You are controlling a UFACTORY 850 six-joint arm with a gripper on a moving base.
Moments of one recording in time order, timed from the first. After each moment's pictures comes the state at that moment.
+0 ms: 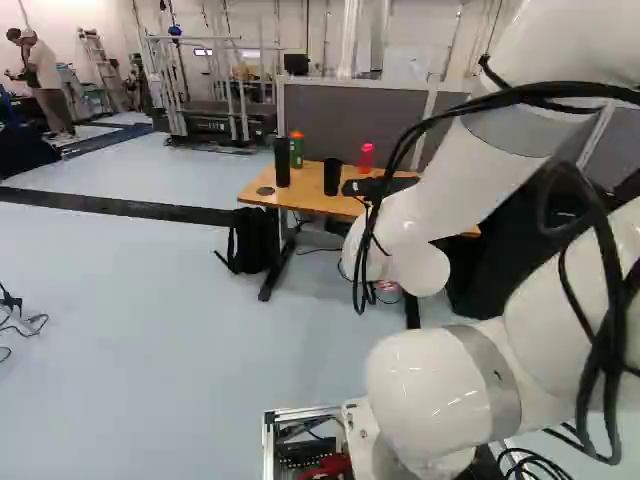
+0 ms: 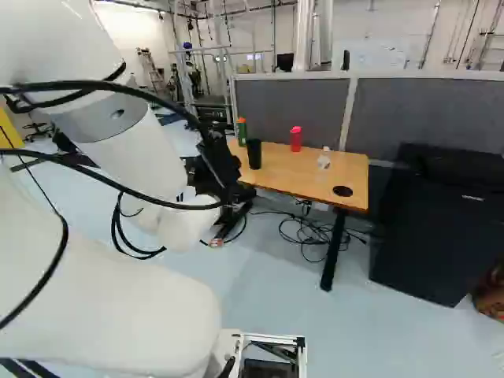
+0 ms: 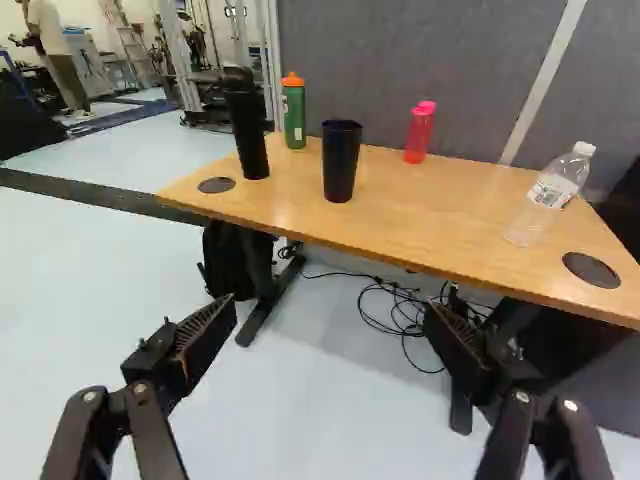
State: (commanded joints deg) arm 0.0 16.0 -5.0 0.0 50.0 0.0
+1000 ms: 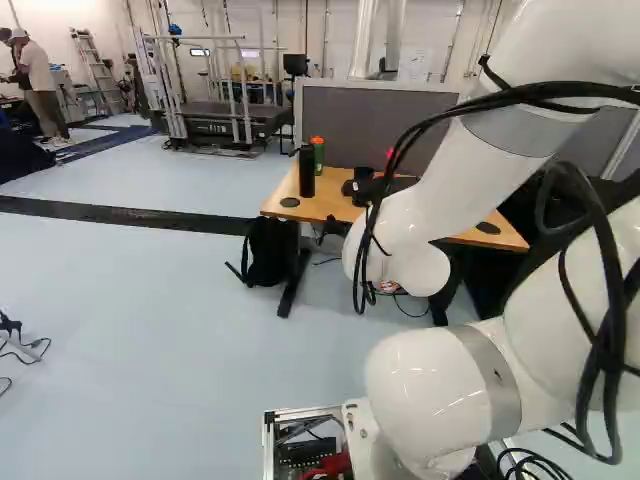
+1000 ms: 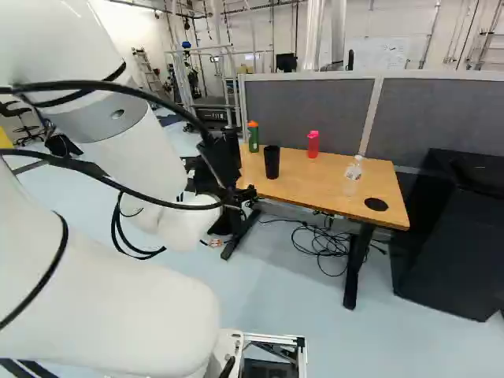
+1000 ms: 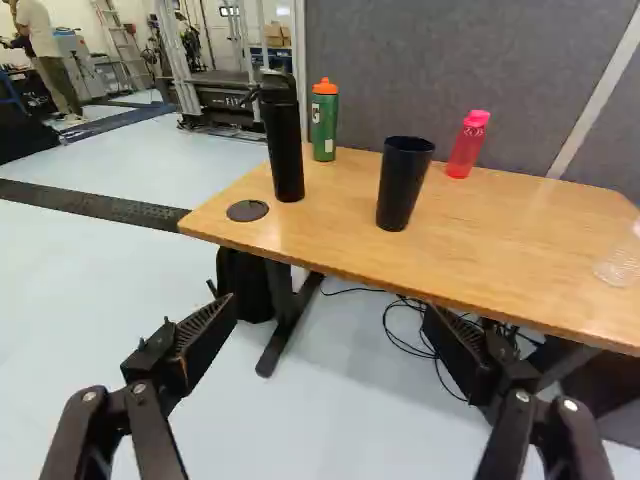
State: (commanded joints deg) arm 0.0 16.0 -5.0 0.0 50.0 0.0
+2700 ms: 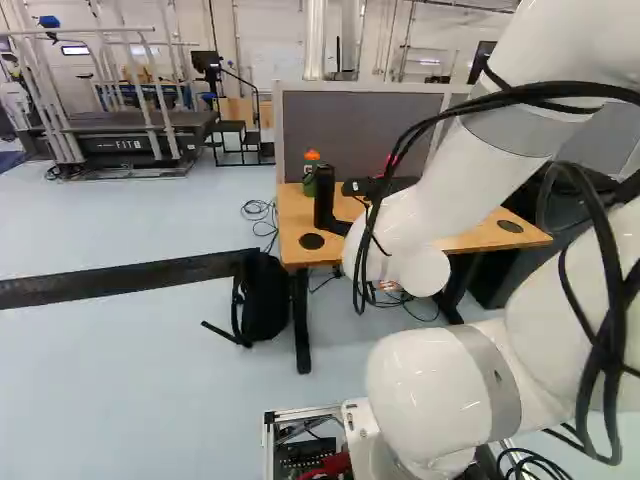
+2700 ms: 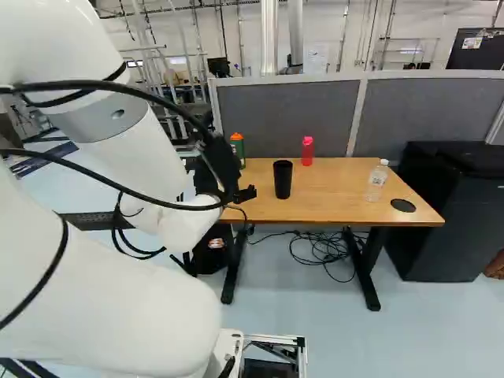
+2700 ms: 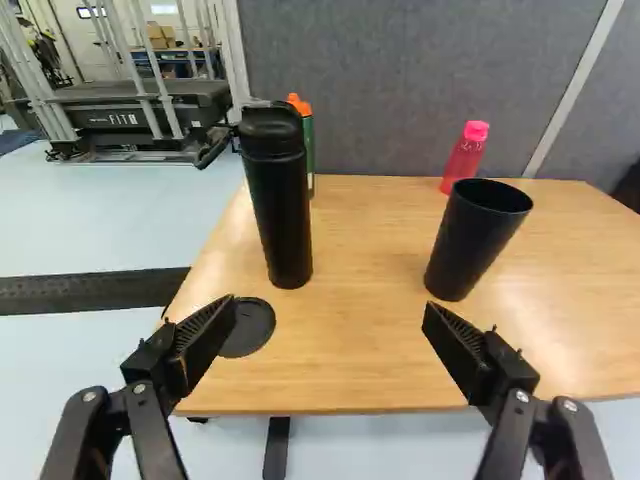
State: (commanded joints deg) arm 0.0 16.0 -5.0 0.0 50.0 0.0
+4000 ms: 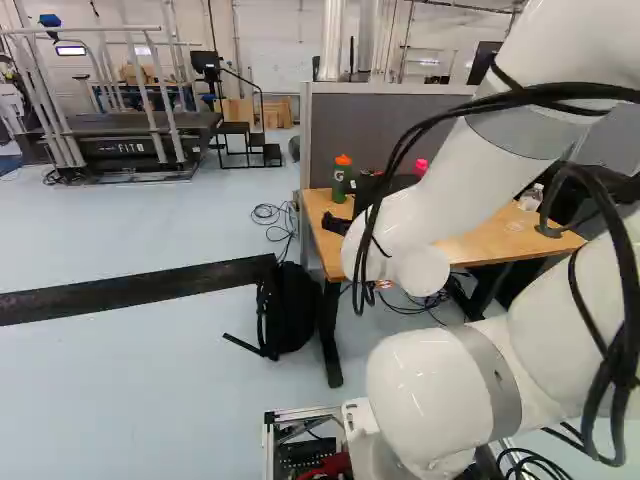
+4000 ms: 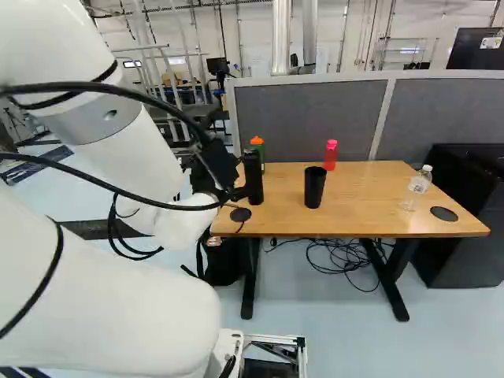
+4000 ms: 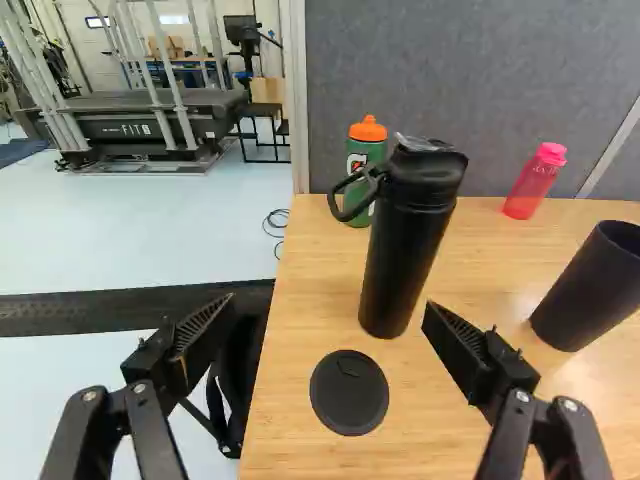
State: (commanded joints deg) arm 1.2 18.5 -4.8 0.0 50.0 0.0
